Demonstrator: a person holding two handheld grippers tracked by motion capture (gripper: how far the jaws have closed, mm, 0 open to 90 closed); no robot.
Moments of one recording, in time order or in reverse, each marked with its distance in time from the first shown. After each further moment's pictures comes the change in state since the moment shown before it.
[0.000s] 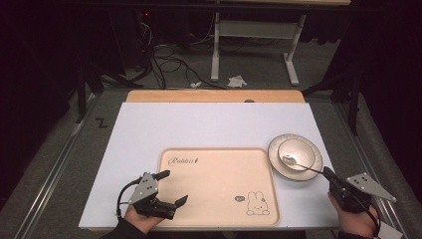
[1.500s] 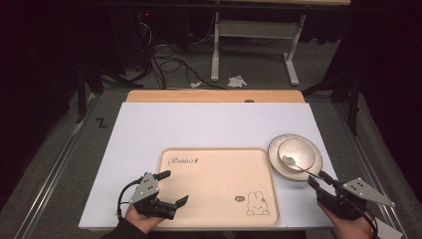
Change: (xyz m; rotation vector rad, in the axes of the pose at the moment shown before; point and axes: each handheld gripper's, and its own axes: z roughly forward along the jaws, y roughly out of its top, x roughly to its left) left arm -0.001 0.001 0.000 0.002 -0.009 0.009; right arm 0.038 -0.015 -0.037 0.057 0.199 -0.044
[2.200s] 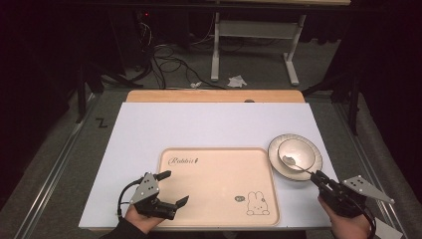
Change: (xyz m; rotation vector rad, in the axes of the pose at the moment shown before) left arm 0.000 0.000 0.001 0.001 -0.004 -0.001; right arm 0.012 0.014 -0.003 -0.103 0.035 0.046
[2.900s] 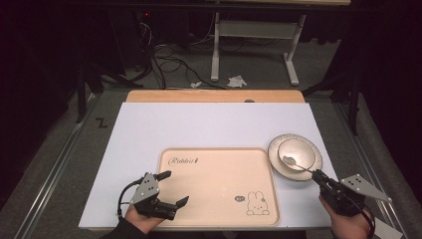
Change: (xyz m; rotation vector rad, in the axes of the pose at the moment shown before) left arm -0.001 0.000 0.000 0.005 -0.002 0.011; right arm 0.000 0.000 0.007 0.051 -0.028 0.019
